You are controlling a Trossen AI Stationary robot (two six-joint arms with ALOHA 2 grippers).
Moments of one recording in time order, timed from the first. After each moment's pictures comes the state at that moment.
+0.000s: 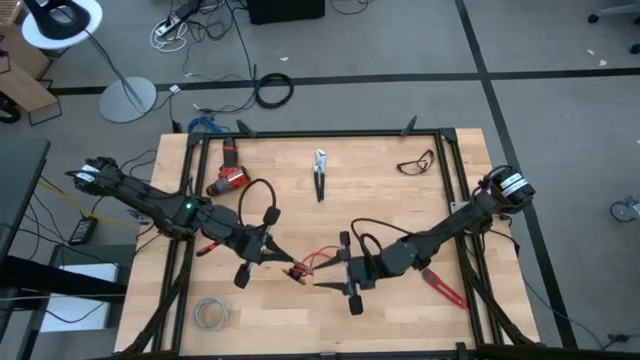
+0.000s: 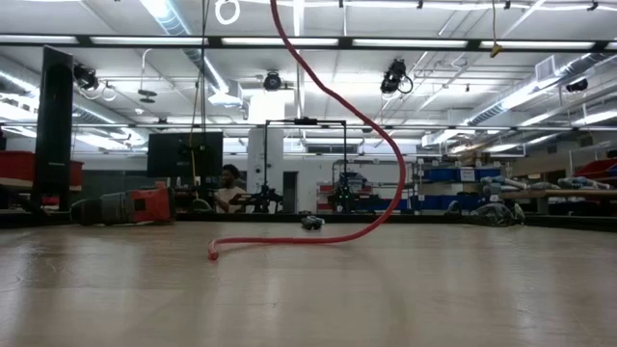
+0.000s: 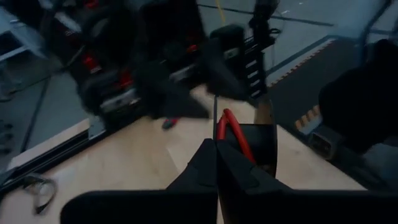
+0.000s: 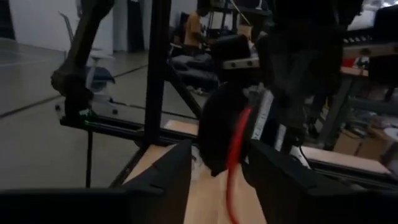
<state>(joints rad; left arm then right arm) -0.38 1.14 0.94 -0.09 -0.05 0.31 0.51 1.68 1.01 0.70 0.38 -0.15</state>
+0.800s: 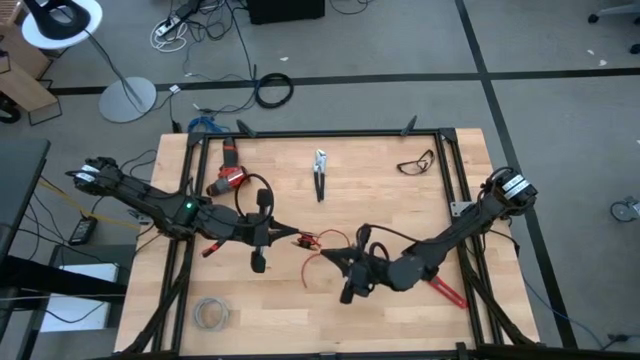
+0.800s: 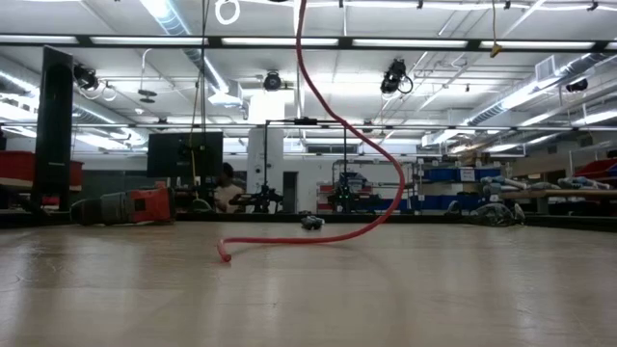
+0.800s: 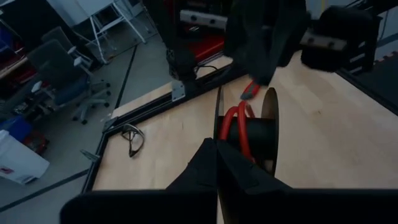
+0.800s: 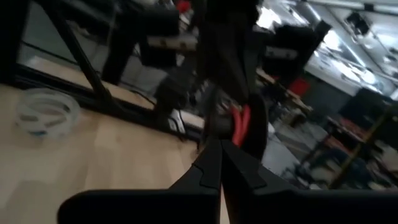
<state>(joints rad) -0.38 1.14 0.94 -0.10 -0.40 0.31 0.59 1.68 1.07 0.58 0.95 -0.47</state>
